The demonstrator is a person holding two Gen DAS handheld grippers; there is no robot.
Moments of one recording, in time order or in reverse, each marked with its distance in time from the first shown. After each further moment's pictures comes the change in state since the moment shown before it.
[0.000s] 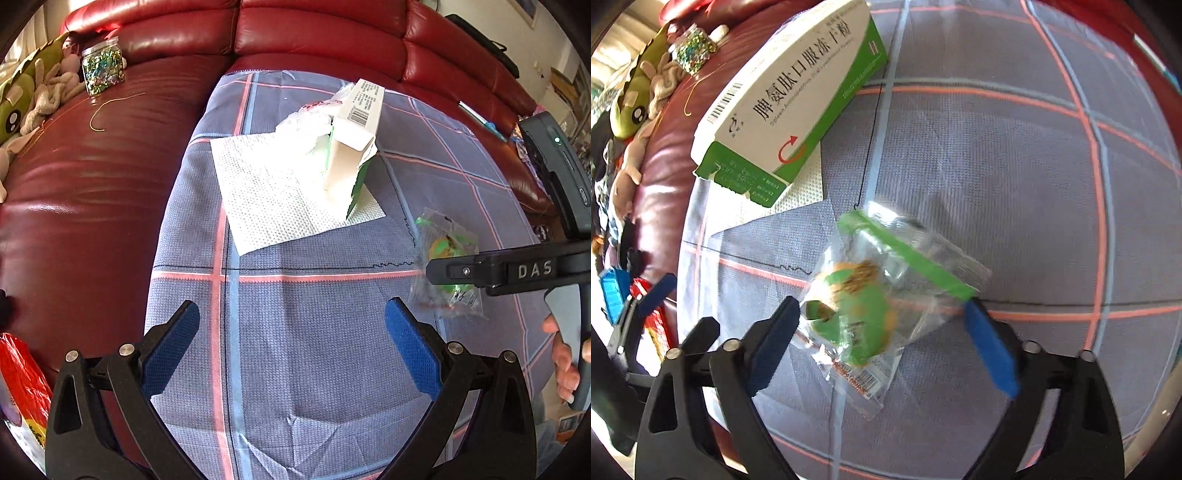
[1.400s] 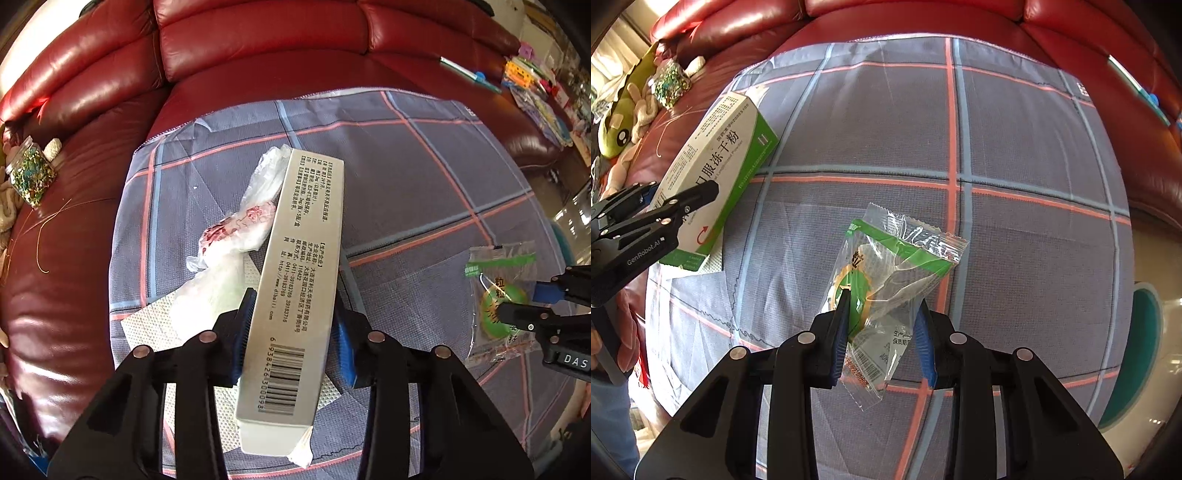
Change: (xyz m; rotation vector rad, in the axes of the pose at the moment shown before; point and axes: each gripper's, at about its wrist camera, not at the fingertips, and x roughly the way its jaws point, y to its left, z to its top) left arm 0.082 -0.088 0.144 0.248 0.086 0.073; right arm -0.042 -0.099 0.037 -0.001 -0.092 -0.072
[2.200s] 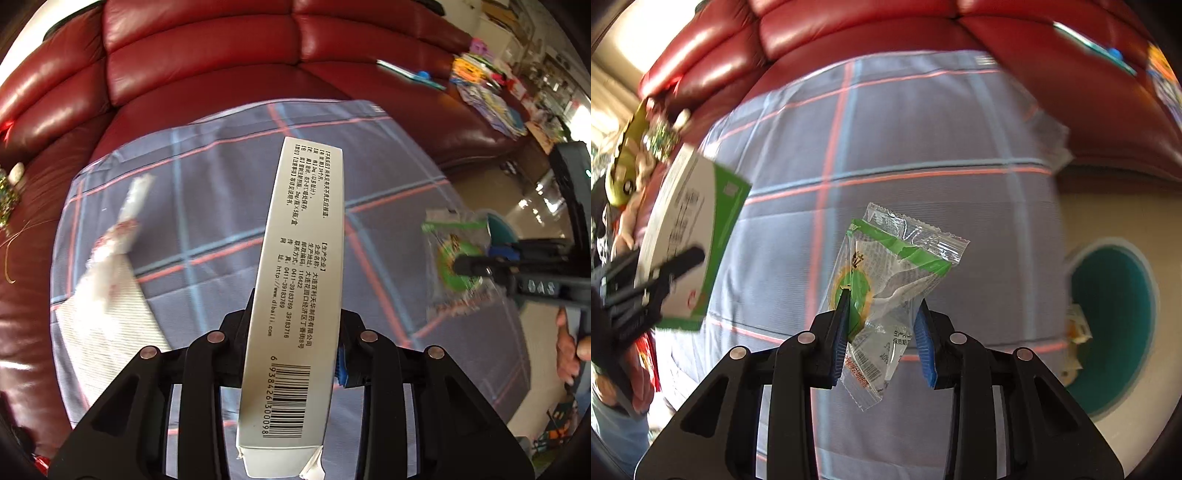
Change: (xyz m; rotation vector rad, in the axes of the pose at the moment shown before) left arm -0.049 -0.122 -0.013 0.075 -0.053 -0.168; right arm -0.051 -0.127 -0.046 0.165 -0.109 0.060
